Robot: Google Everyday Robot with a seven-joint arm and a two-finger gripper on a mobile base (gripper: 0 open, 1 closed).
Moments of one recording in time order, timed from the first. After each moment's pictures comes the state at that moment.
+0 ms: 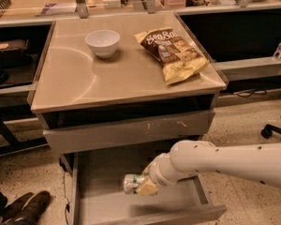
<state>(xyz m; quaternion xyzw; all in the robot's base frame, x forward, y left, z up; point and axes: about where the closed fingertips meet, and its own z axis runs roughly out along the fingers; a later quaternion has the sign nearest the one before) 0.450 -0.022 0.532 -0.56 0.78 0.16 0.22</state>
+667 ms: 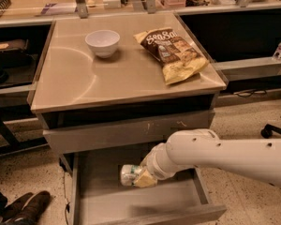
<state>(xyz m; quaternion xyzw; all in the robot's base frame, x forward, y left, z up) 0.455 -0.016 0.590 -0.56 0.79 0.13 0.23</state>
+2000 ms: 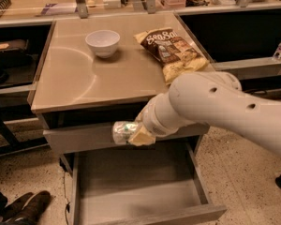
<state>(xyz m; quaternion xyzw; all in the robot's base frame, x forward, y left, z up) 0.499 -0.006 0.766 -0.59 0.74 0.07 0.30</state>
